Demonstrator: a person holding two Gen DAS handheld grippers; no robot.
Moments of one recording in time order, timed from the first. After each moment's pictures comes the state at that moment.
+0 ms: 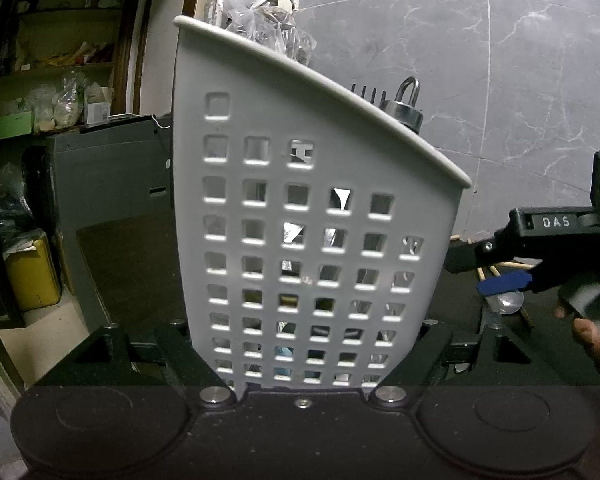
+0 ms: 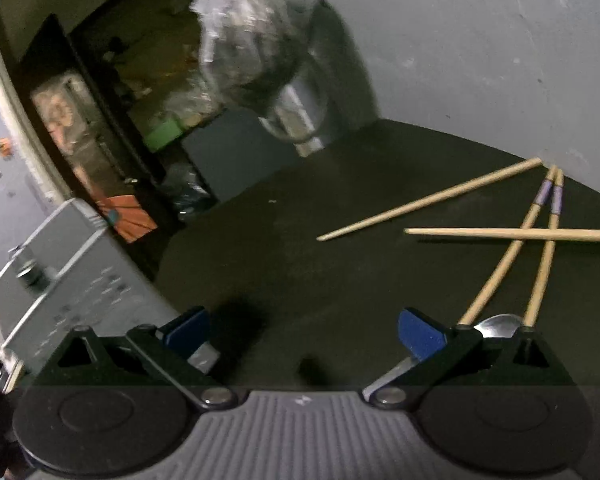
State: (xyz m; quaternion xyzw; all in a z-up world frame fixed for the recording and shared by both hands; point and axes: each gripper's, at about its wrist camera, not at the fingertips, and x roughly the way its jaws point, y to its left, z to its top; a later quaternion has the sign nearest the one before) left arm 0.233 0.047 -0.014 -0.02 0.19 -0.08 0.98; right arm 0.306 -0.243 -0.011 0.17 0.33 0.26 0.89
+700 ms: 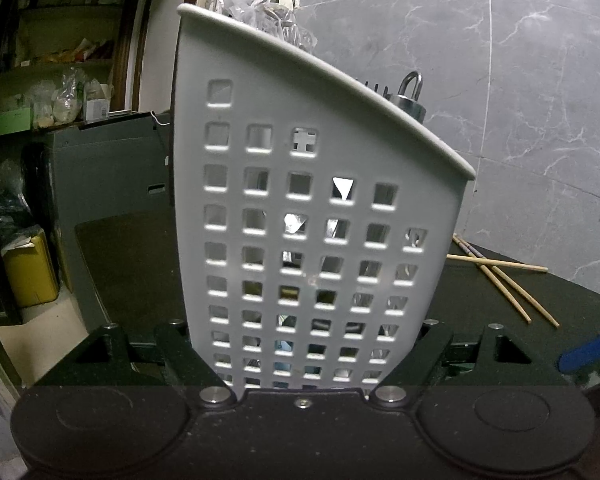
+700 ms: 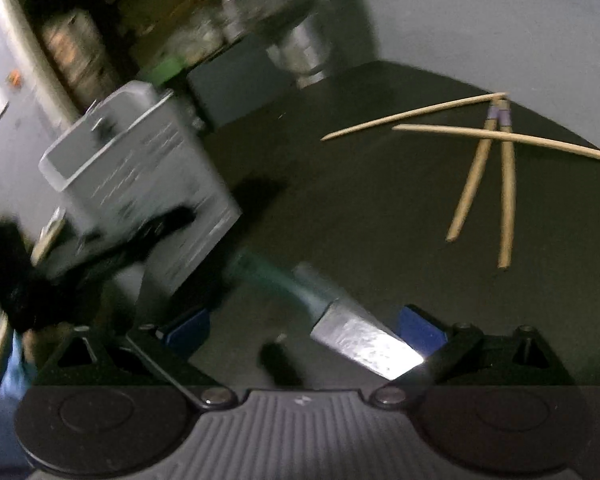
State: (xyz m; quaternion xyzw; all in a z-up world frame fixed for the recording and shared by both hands) left arm 0.235 0.049 -0.014 -0.02 0.20 -0.08 0.98; right arm 0.202 -0.247 -0.011 0.09 0.41 0.28 0.87
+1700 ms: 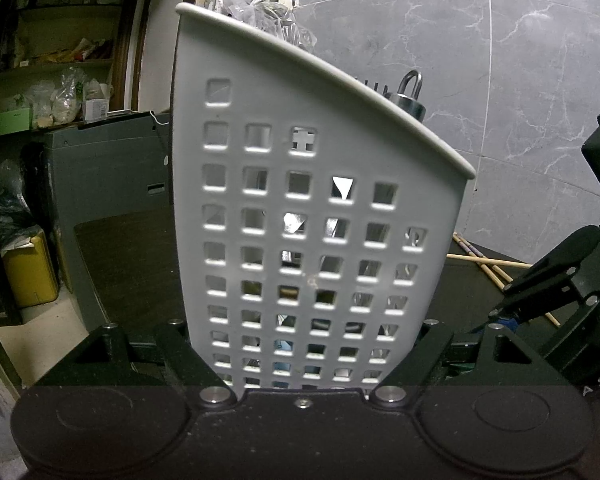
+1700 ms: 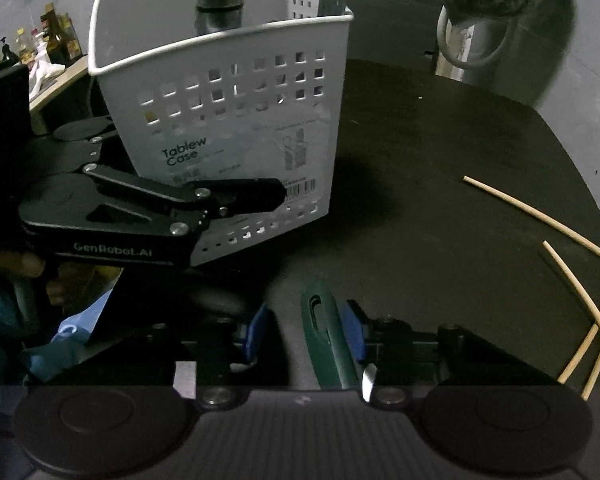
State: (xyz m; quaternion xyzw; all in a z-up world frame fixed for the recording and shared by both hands) left arm 0.236 0.049 -0.015 -0.02 0.20 -0.09 0.98; right arm 0.247 -0.136 0.006 -0.18 0.41 0.38 0.81
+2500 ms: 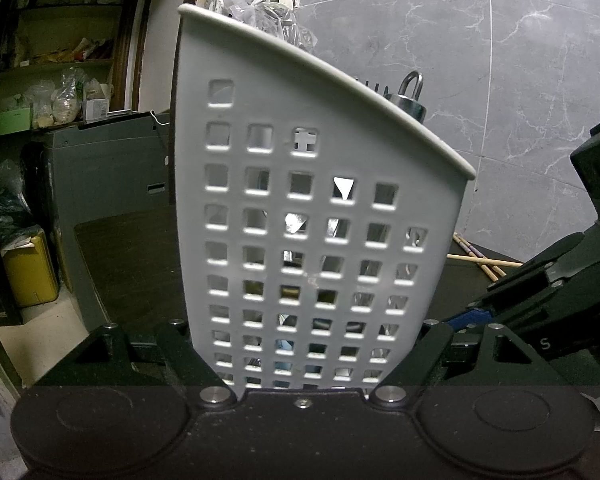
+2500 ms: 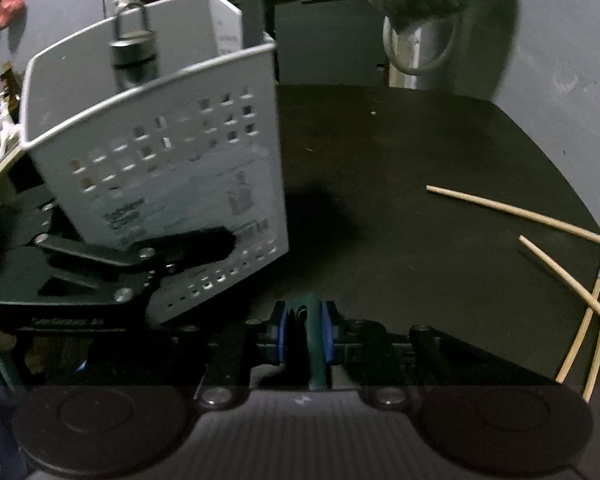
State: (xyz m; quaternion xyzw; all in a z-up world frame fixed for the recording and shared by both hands) left arm 0.236 0.049 -0.015 -0.02 0.20 -0.08 0.98; right arm 0.260 -0.144 0.006 -0.11 0.39 0.33 0.85
